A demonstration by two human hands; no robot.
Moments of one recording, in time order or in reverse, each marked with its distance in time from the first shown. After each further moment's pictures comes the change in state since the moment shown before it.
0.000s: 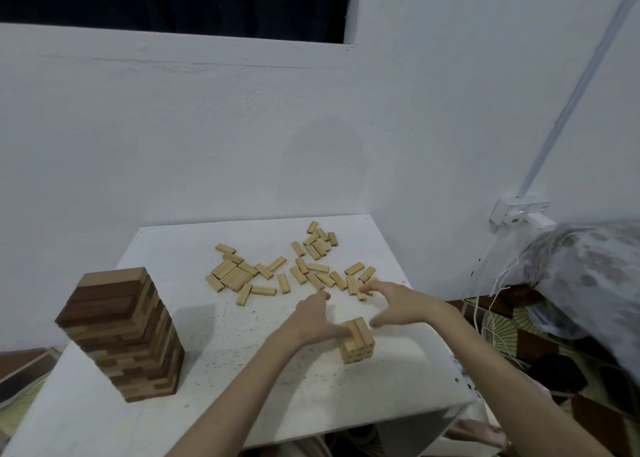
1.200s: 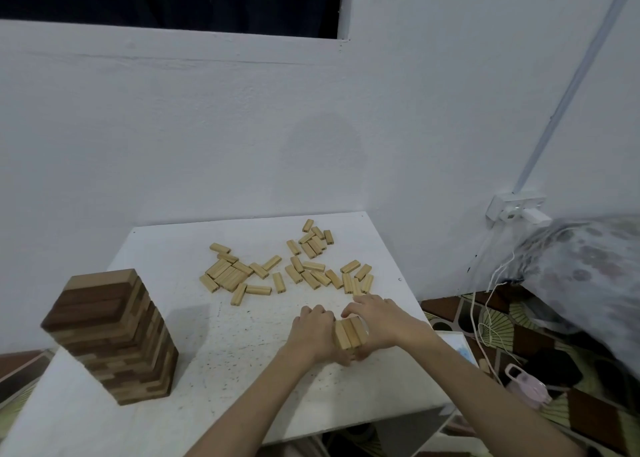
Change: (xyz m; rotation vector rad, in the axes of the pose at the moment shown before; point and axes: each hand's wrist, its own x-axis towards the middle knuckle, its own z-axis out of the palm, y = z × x) left_hand 0.019 -0.008 0.038 0.448 0.044 0.041; right_hand 0.016 0.003 0.043 -0.454 0.058 -0.110
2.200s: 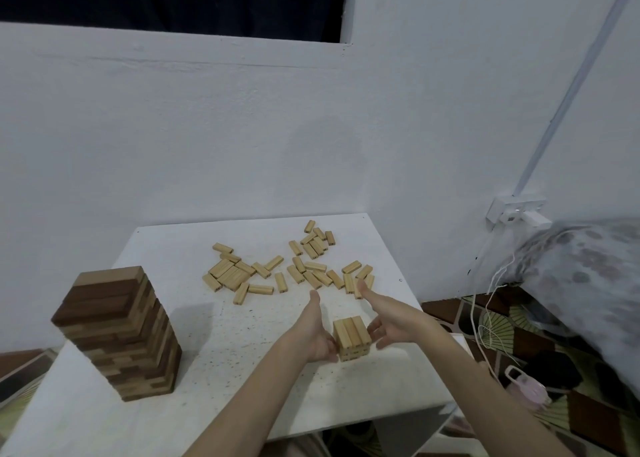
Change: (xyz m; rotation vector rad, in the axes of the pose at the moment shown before) left_hand -0.025 0.012 -0.032 -1.809 -0.364 -0.565; right_hand -0.017 -0.008 -0.022 1.267 -0.185 0.443
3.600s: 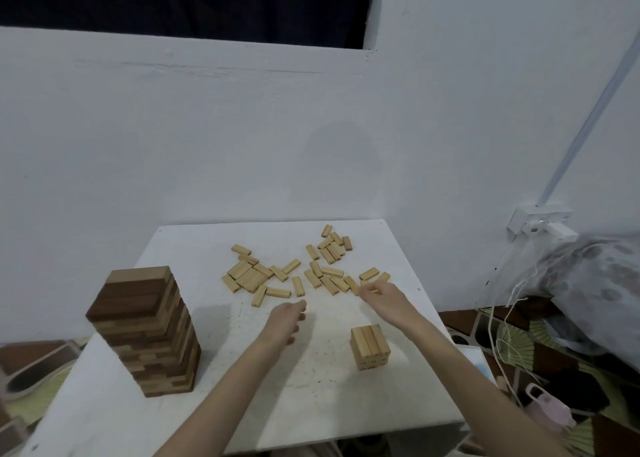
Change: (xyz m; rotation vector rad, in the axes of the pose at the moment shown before) left_hand 0.008 0.020 -0.075 0.459 0.329 0.457; right_hand 0.012 -0.023 0.020 -0.313 0.290 -0.351
